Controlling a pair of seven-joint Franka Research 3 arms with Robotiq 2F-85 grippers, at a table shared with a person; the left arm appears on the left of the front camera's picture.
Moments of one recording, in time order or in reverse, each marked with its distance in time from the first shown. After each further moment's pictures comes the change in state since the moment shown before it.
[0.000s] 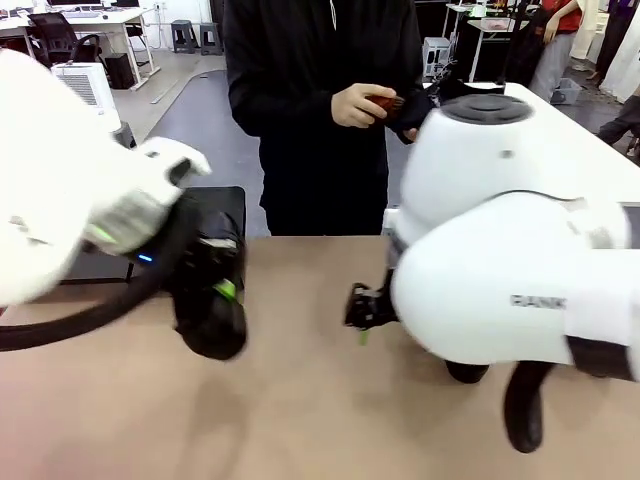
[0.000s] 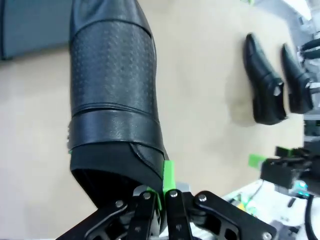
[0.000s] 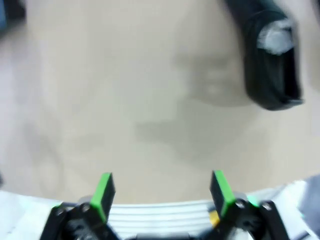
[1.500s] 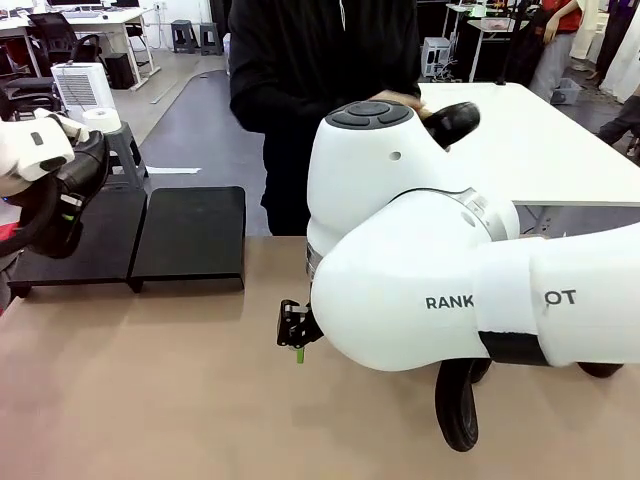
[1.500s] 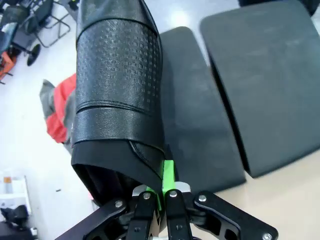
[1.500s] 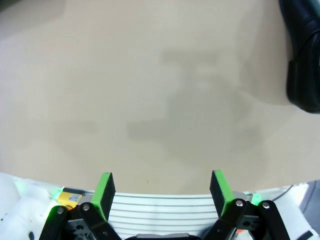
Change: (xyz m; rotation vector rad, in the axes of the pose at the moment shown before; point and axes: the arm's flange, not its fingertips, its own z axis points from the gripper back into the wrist) left arm 0.171 0.228 -0.017 0.544 -0.212 -0.400; right arm -0.012 0.057 -0.007 -0.014 0.035 0.093
